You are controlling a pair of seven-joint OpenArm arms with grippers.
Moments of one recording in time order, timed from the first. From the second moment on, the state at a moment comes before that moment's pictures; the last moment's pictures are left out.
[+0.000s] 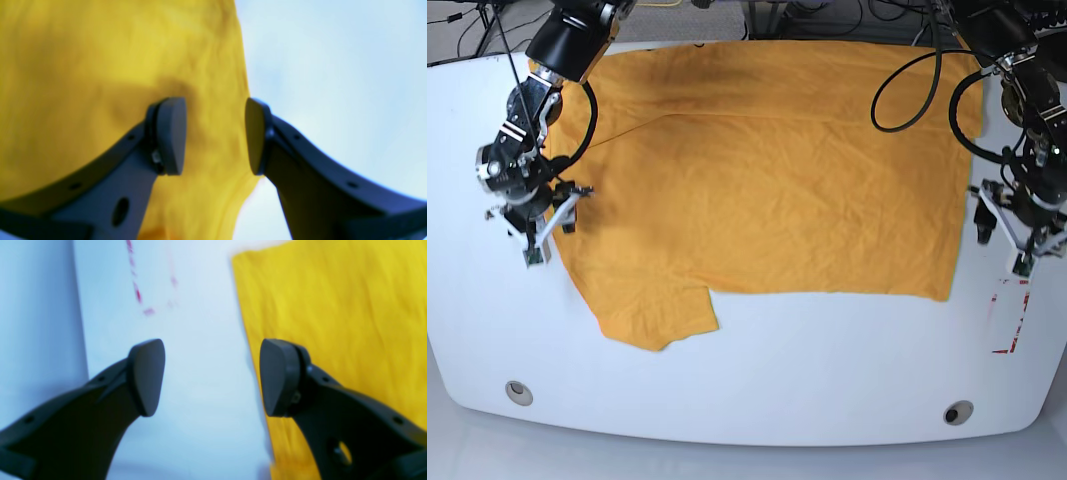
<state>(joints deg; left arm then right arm) -4.9 -16.2 -30.1 106.2 -10.6 -42.1 63.6 8.2 8.2 31.9 87.1 -0.7 40.1 -52.8</state>
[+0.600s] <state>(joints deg) -23.7 -16.7 -28.4 78.4 -4.2 -41.9 57.8 28.1 14.7 31.9 46.0 -0.9 39.9 -36.0</state>
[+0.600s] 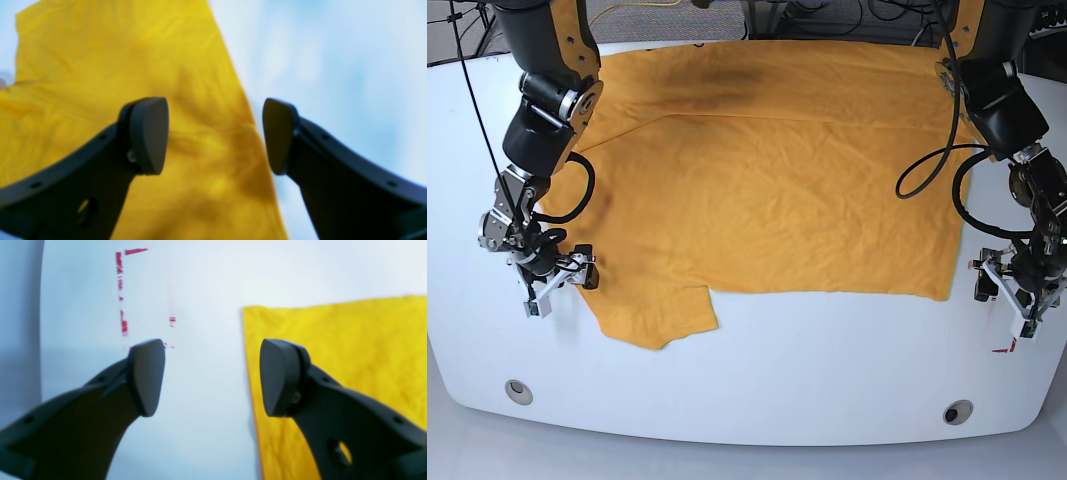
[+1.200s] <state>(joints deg) -23.5 -16.5 -27.9 77.1 -3.5 -42.0 56.9 26.9 15.0 31.9 39.5 0.6 40.0 -27.1</state>
